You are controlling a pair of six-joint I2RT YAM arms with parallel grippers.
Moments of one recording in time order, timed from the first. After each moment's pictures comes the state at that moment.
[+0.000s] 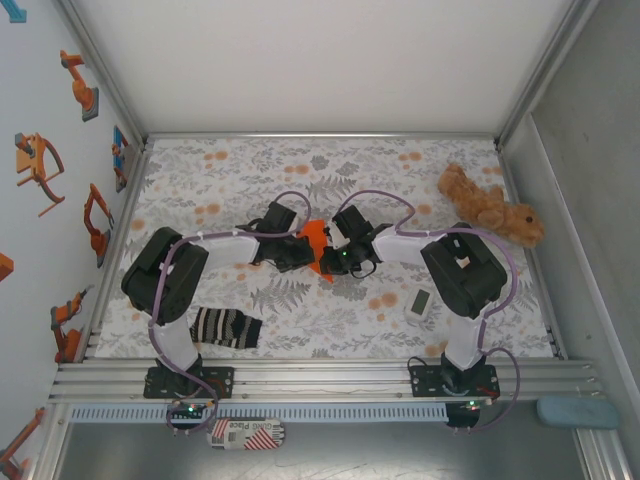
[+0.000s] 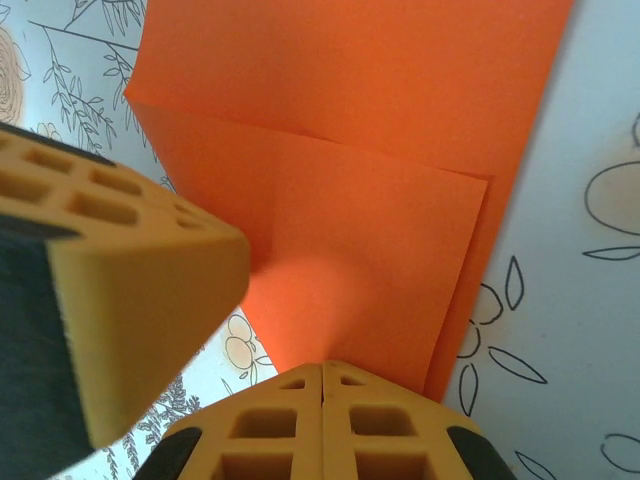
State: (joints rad) left arm -0.66 1.82 0.96 -0.17 0.37 -0.78; right arm 0.67 1.89 1.04 -0.26 -0.44 0.49
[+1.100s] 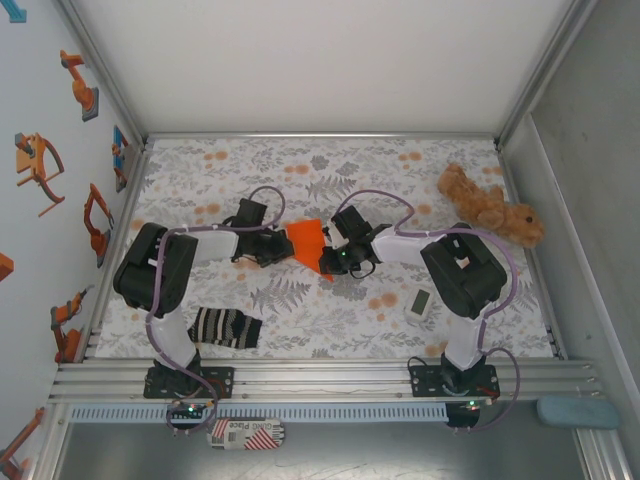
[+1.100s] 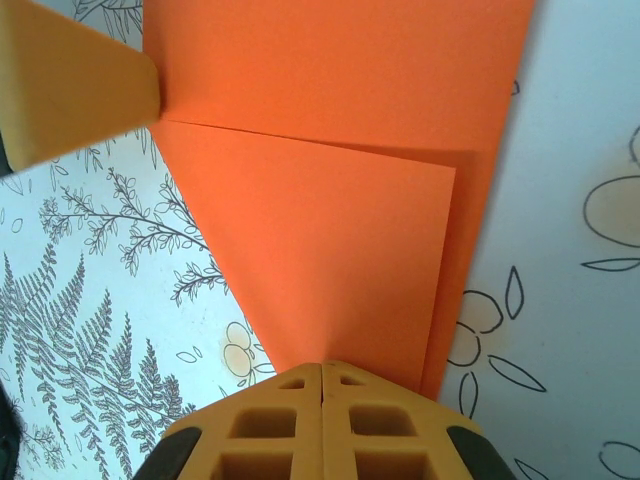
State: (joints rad) left arm -0.45 1.83 0.90 -0.12 0.46 -0.68; right arm 0.67 1.89 1.04 -0.26 -0.42 0.48
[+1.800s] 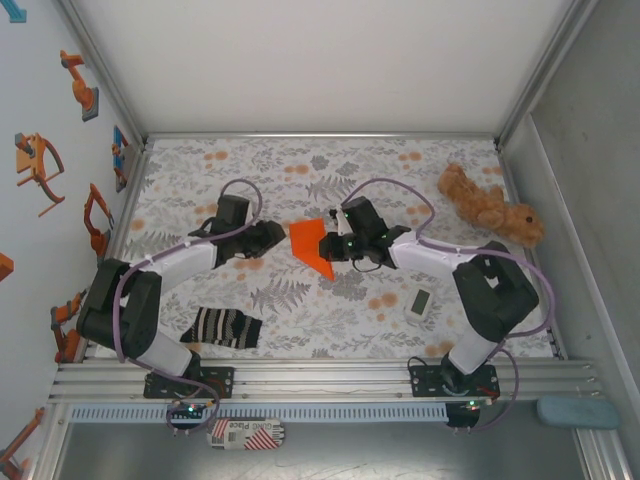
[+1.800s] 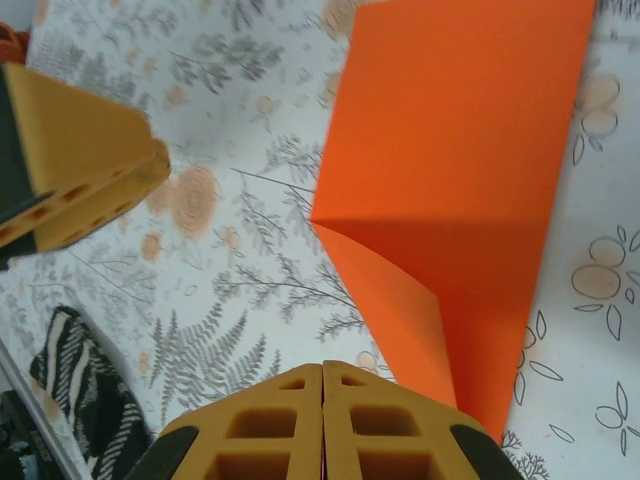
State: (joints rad) left arm -0.45 1.53 0.78 -0.10 0.35 -0.89; right arm 0.67 1.69 0.96 -0.11 -0.38 0.59
